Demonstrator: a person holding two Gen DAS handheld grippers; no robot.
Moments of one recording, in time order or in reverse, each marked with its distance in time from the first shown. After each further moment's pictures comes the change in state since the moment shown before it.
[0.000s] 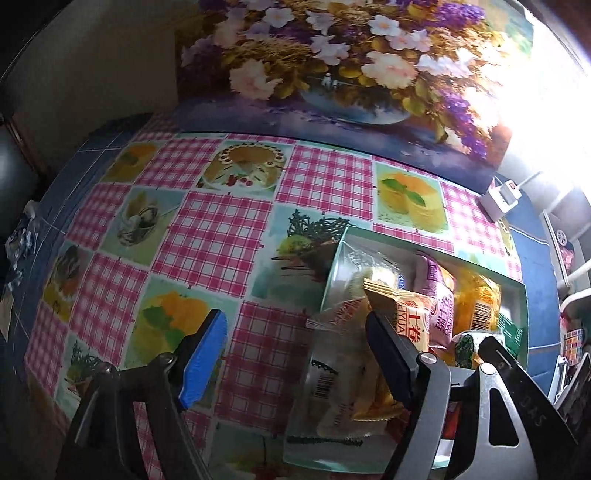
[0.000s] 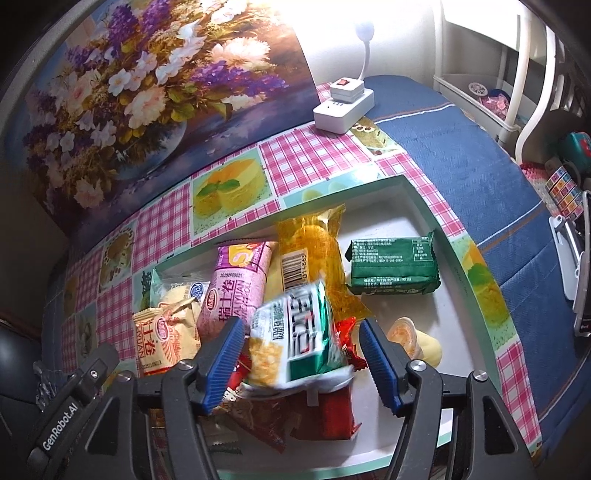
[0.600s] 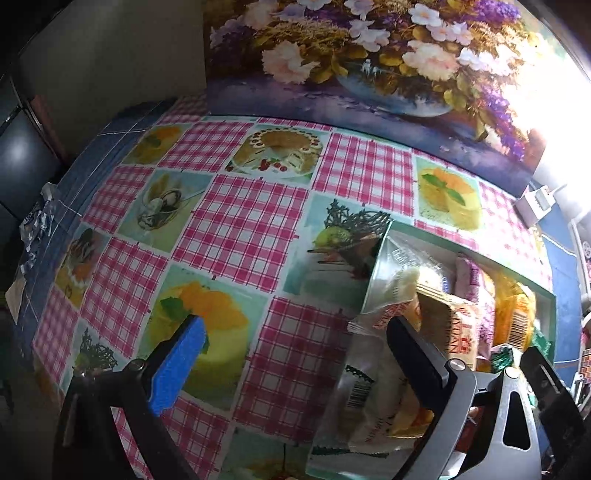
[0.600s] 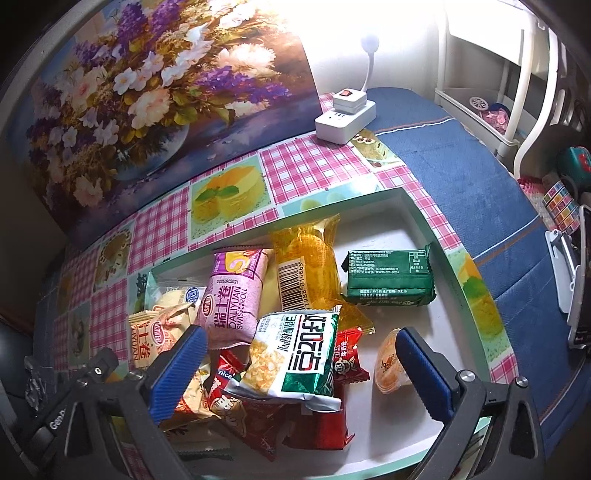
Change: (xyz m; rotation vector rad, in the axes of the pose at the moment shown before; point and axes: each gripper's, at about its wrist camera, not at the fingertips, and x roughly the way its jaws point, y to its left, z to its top) left arm 0.023 0.015 -0.002 -0.052 0.035 0.100; right arm 0.000 0.000 0.001 -0.036 -0.035 -0.017
